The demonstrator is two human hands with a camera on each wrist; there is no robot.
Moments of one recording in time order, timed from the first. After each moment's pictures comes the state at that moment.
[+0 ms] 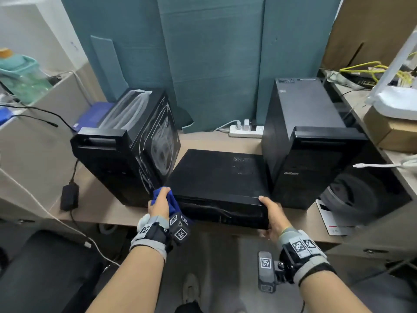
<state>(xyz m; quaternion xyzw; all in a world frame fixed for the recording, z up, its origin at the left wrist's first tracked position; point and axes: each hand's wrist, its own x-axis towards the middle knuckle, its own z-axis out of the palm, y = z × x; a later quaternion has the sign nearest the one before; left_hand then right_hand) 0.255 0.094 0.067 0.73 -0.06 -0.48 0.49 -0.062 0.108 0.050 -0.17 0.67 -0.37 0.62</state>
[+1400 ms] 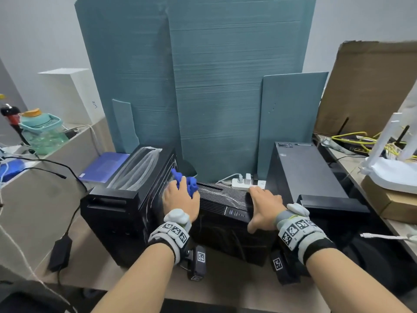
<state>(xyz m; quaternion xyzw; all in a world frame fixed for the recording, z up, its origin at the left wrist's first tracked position) 0.226 -0.039 0.187 0.76 -0.58 0.00 0.29 -0.035 -0.029 0.230 -0.78 0.62 0.01 0.12</state>
